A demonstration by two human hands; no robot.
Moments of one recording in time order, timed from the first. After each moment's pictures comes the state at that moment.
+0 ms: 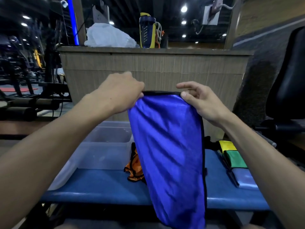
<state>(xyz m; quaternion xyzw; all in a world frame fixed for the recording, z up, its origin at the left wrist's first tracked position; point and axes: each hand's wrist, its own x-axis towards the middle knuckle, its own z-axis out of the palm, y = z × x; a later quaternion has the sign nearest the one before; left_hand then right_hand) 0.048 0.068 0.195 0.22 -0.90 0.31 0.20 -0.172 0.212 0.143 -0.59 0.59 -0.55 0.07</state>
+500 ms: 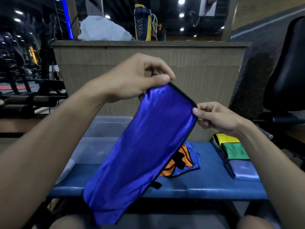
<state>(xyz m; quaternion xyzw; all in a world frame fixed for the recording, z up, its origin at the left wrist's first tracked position) 0.051 0.115 0.209 0.02 -0.93 -0.25 0.28 -0.213 0.258 0.096 -0.54 0.59 -0.53 0.28</state>
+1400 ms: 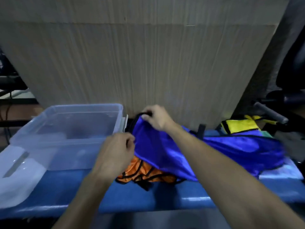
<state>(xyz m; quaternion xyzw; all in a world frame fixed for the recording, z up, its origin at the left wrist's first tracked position) -0.020 0.004 -0.032 0.36 -0.88 -0.22 0.23 -0.242 0.003 -0.041 -0.53 0.77 -0.34 0.06</state>
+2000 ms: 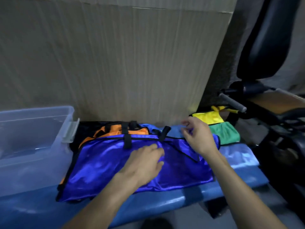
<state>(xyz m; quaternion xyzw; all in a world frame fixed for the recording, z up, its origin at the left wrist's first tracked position) -0.174 0.079 -0.093 0.09 -0.99 -0.07 0.03 -0.356 0.213 -0.095 -0.37 0.84 -0.38 -0.12</state>
